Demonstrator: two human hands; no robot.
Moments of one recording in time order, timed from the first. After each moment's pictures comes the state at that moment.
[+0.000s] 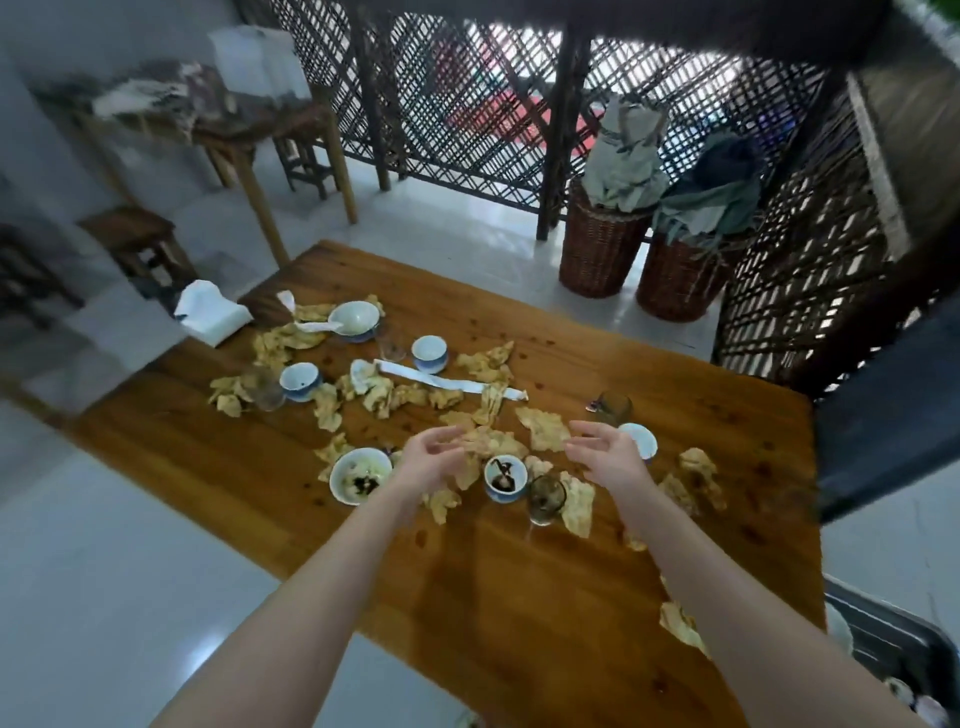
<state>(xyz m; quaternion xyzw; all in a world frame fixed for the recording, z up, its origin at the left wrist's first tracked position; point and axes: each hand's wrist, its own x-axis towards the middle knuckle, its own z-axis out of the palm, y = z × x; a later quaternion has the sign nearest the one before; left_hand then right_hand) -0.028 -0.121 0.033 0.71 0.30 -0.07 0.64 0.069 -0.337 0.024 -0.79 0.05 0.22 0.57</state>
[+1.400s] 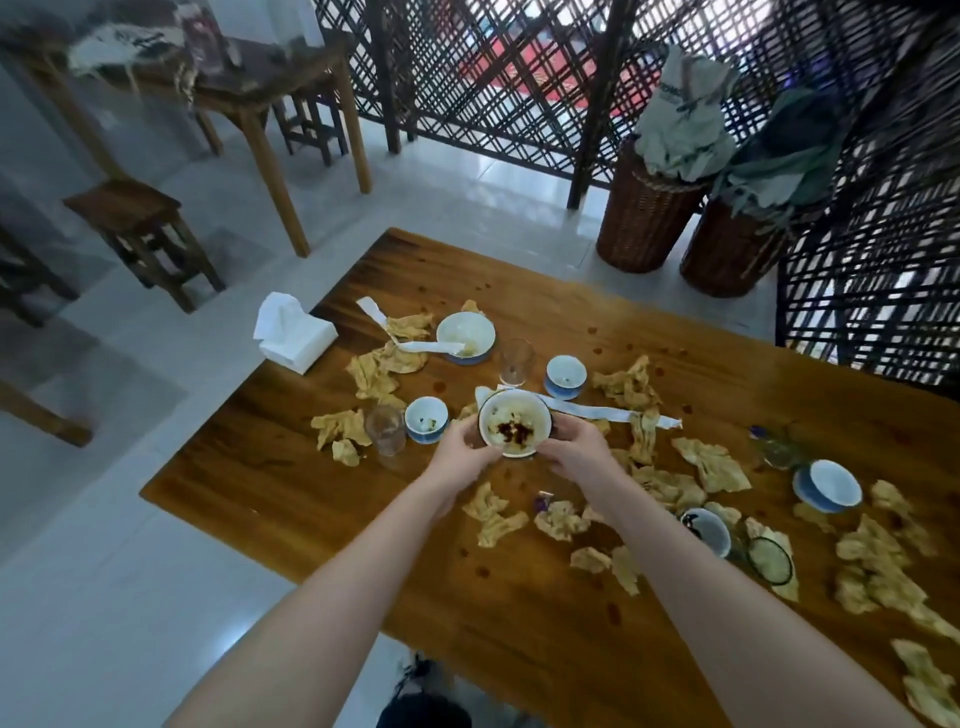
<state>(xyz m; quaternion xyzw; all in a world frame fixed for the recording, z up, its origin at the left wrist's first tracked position) 0.011 0.134 -0.015 0.72 0.26 -0.11 0.63 0.069 -0.024 -0.001 -0.77 0.04 0.28 0.57</state>
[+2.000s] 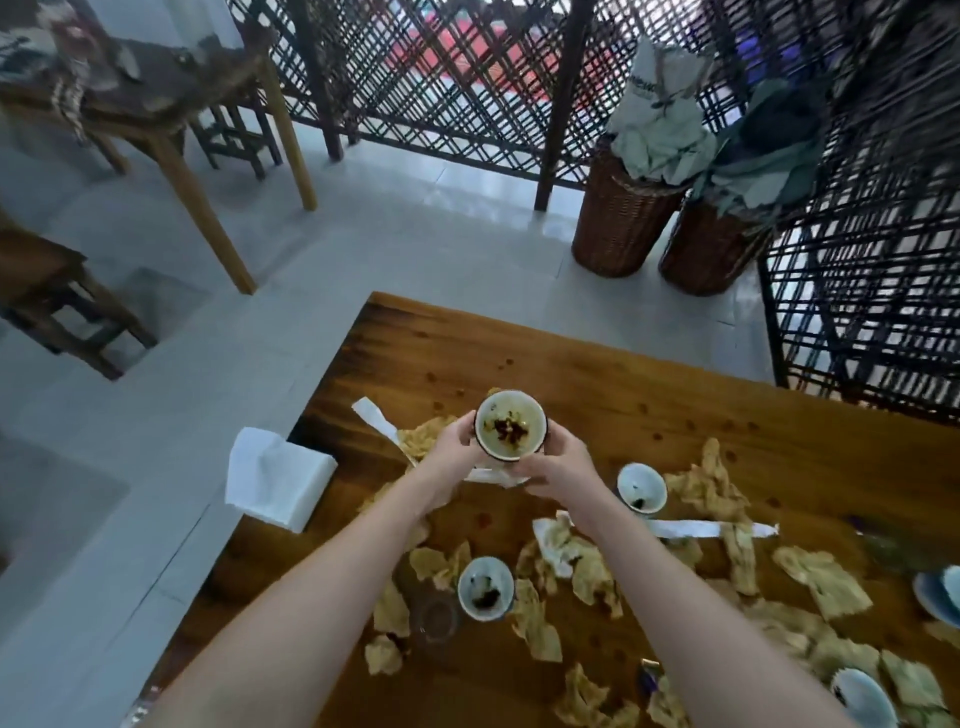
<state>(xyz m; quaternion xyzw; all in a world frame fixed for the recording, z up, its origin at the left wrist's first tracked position) 0.213 0.298 -0.026 0.72 0.17 -0.20 0.64 0.223 0.140 -0.013 -0.73 0.12 0.27 0.62</state>
